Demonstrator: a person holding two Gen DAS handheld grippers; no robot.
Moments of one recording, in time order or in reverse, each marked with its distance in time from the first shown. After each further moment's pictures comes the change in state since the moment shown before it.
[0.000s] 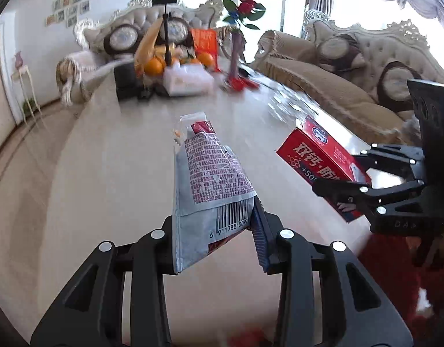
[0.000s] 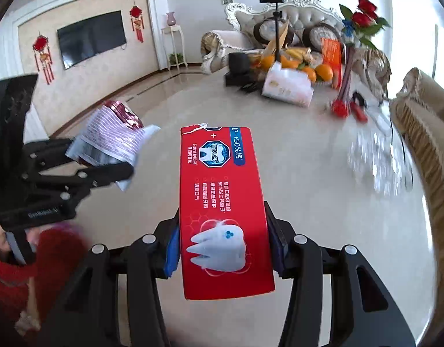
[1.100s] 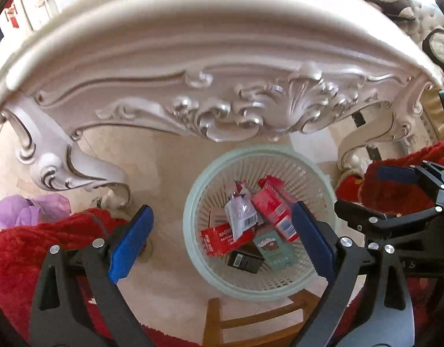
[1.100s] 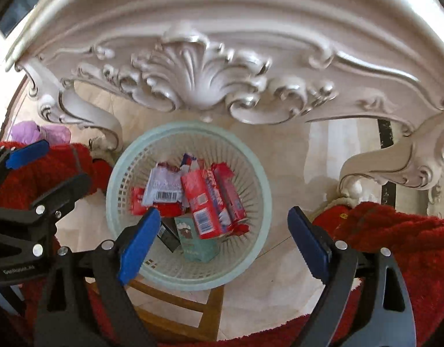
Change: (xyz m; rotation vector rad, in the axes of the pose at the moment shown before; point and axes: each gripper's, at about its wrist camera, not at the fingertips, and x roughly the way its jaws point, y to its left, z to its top) left arm 0.063 -0.047 -0.206 -0.179 0.371 0.159; right arm 0.084 0.027 -0.189 0.199 0.479 -0.218
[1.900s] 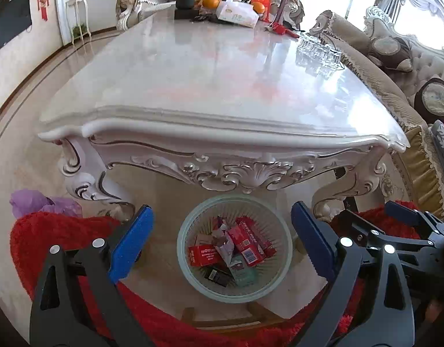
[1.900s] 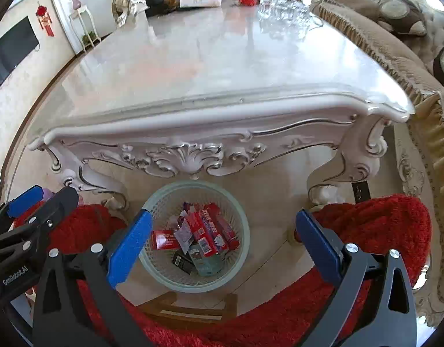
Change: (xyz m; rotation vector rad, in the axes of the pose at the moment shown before) left arm -0.124 -0.014 0.017 -0.125 -0.193 -0.012; right arm -0.126 -0.014 -0.016 0.191 -0.239 -0.072
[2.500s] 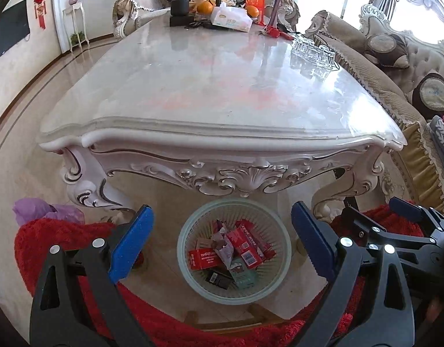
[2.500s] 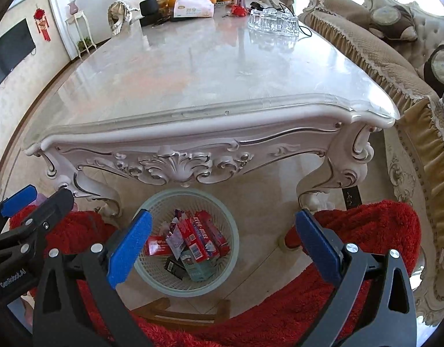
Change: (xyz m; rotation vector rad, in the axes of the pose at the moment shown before) left arm -0.006 -0.009 0.001 0.023 -0.015 0.006; right arm -0.006 -0.004 0.001 0.005 -0.028 -0.025
